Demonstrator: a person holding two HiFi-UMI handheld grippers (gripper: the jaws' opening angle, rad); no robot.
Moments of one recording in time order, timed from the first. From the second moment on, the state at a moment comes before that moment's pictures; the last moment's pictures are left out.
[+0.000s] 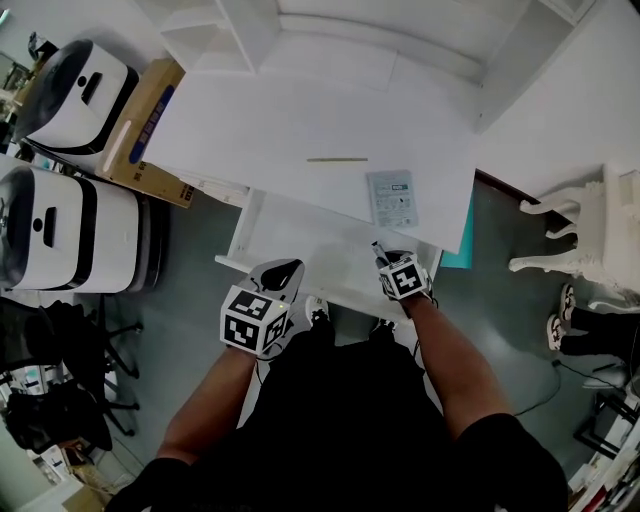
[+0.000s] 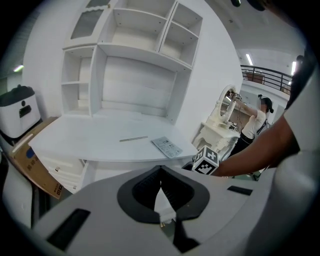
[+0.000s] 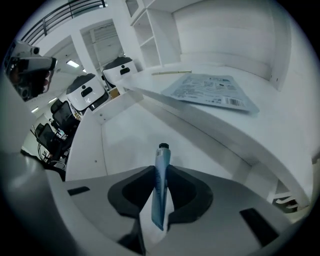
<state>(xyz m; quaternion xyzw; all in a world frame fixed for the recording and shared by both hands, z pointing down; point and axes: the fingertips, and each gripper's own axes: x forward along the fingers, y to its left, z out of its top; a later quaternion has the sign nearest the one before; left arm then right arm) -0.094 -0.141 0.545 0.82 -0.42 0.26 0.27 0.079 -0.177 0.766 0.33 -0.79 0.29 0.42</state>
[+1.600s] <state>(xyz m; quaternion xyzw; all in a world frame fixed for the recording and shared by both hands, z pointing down) -0.055 -0.156 0.530 0.86 -0.39 0.22 0.26 0.098 -0.188 0.599 0.40 -0.83 0.31 0.23</state>
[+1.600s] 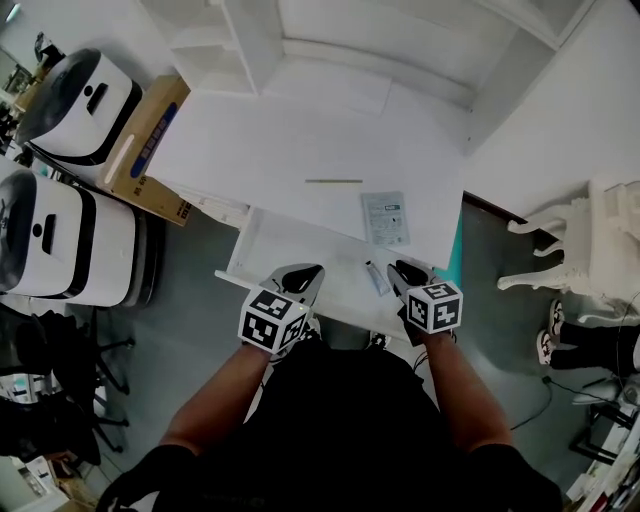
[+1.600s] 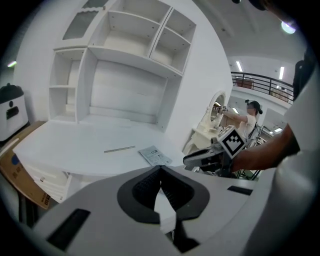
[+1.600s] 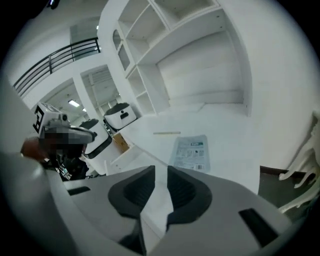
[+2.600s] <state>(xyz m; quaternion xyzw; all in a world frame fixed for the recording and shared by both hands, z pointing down) -0.040 -0.161 0.526 0.87 -0.37 0.24 0.24 0.109 -0.173 0.532 0.42 -0.85 0.27 0.17</state>
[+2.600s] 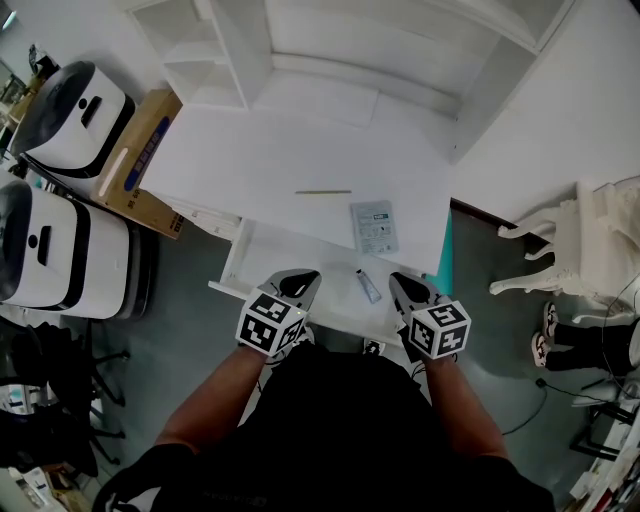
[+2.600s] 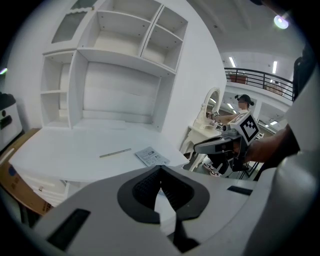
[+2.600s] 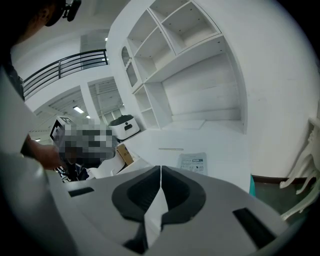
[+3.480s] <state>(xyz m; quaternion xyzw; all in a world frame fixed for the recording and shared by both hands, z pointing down) -0.071 -0.150 0.538 0.84 -0.40 0.24 0.27 0.076 -0.222 0.646 0.33 -0.82 0.00 0.46</state>
